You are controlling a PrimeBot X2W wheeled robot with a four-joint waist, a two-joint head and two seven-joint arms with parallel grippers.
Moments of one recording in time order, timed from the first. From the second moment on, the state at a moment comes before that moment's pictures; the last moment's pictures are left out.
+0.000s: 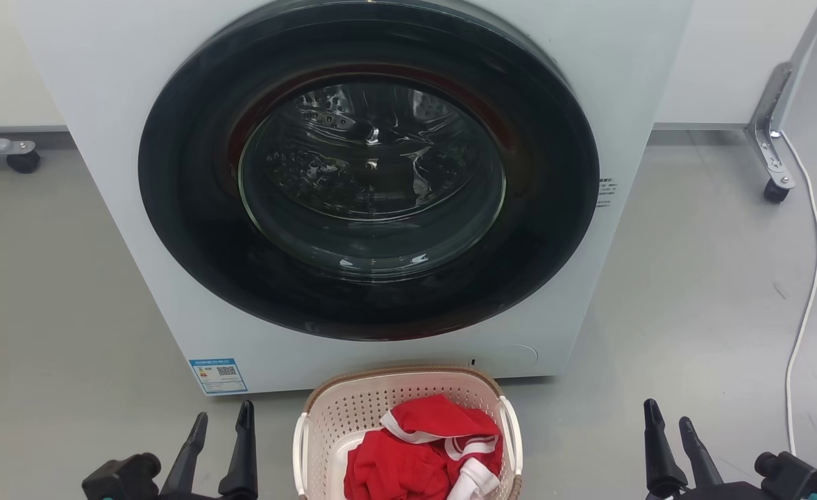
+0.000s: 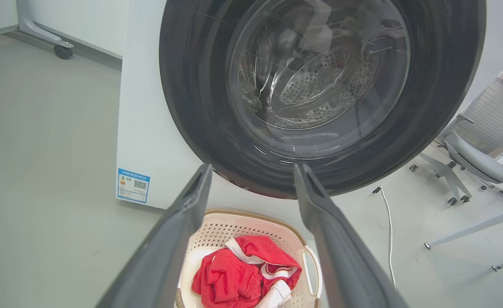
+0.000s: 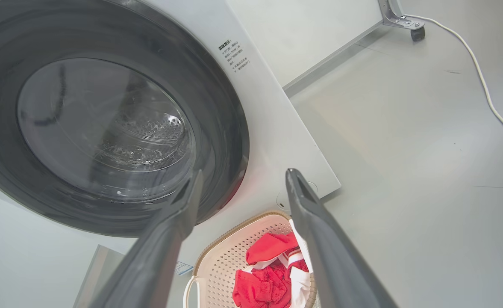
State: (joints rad) left arm 0.03 0.12 -0.18 0.18 -0.68 0.03 -0.11; right arm 0.03 -0.05 0.13 0.19 0.74 -0.03 -0.11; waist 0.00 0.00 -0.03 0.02
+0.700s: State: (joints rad) left arm 0.04 0.12 -0.25 0.11 -0.37 0.08 -0.19; right arm 0.04 -0.06 0.20 0.12 0.43 -0.08 -0.19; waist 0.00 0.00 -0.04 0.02
